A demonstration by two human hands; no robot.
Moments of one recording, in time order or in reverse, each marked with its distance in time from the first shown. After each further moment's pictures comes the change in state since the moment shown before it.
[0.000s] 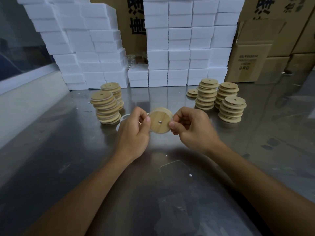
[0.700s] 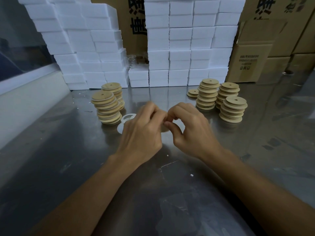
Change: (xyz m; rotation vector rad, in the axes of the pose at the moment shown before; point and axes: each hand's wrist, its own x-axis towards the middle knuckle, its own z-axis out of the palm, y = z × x) left_hand 0.000 0.032 -0.009 0.391 -0.068 0.505; right_hand -0.006 -0.010 0.006 -0.413 0.111 -0.467
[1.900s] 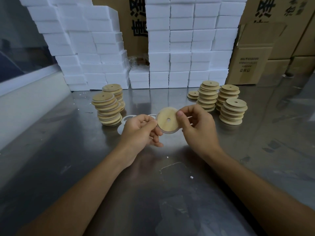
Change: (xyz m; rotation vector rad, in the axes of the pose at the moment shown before) left_hand -0.002 -0.014 0.016 -1.094 -0.087 -0.971; right_hand -0.003 0.019 0.013 0.405 0.196 0.525
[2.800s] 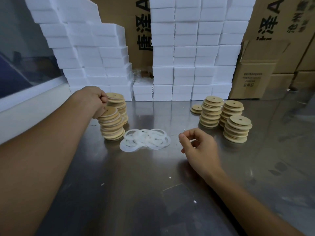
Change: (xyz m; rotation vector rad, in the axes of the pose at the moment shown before) left_hand 0.121 0.099 -0.110 -0.220 0.587 -0.535; right_hand 0.001 0.005 0.001 -0.063 -0.034 0.184
